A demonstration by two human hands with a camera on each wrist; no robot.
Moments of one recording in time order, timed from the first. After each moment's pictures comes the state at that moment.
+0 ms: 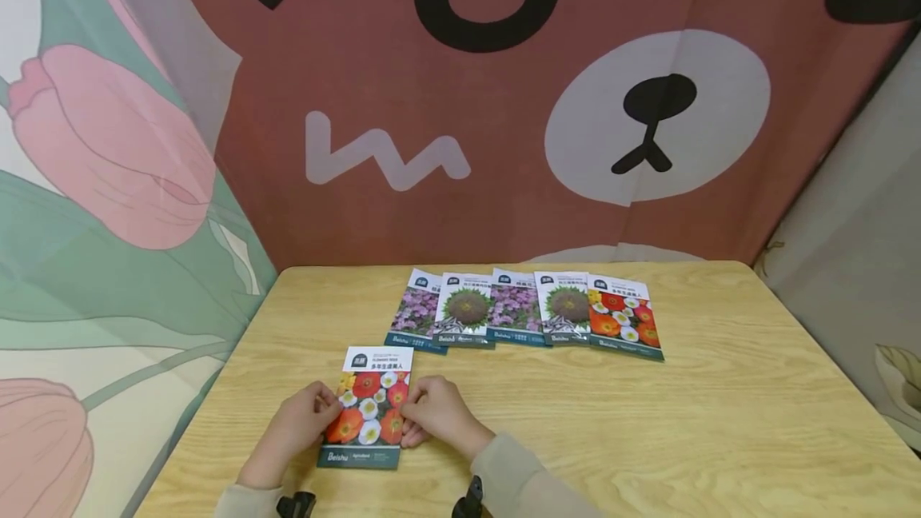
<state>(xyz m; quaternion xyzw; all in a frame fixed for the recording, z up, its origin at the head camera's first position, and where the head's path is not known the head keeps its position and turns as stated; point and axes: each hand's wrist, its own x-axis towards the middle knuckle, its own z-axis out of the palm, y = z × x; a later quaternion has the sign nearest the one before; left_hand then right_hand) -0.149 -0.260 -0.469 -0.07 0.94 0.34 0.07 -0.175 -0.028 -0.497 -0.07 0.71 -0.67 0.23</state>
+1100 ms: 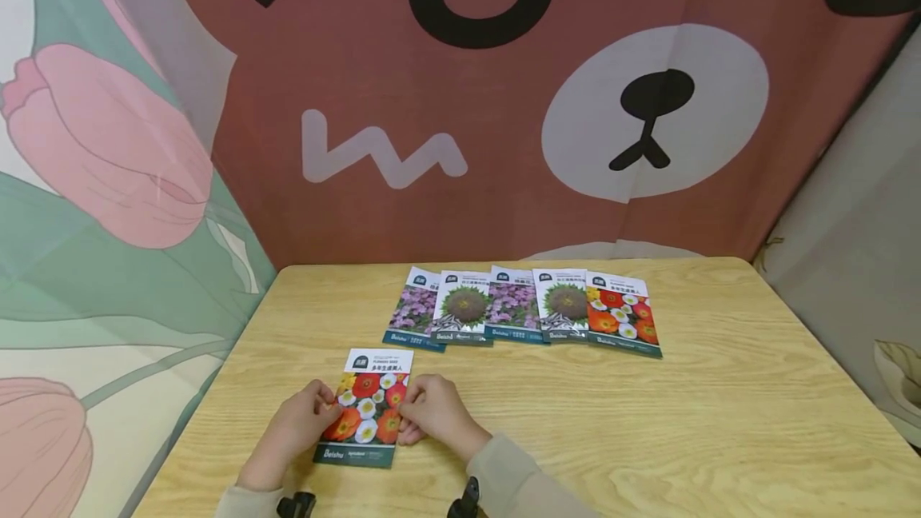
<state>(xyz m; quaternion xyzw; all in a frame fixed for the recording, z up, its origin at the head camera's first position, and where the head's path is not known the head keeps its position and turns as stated) -0.146 -0.252 -0.461 -0.08 0.94 0.31 0.08 -0.173 -0.029 -0.501 -0.09 0.71 -0.67 0.20</state>
